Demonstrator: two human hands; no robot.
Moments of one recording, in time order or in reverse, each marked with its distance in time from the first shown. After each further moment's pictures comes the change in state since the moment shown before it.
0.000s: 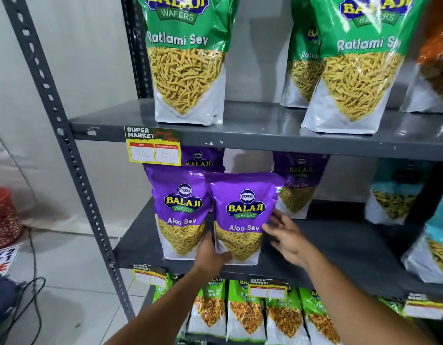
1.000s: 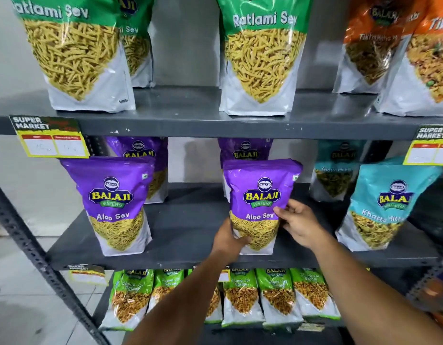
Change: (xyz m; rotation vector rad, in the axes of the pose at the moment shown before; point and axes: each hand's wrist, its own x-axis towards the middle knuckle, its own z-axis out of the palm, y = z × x) left_hand -0.004 0.076 0.171 -0.175 -0.189 0.017; right_hand -0.028 -0.031 -0.169 0.032 0.164 -0.145
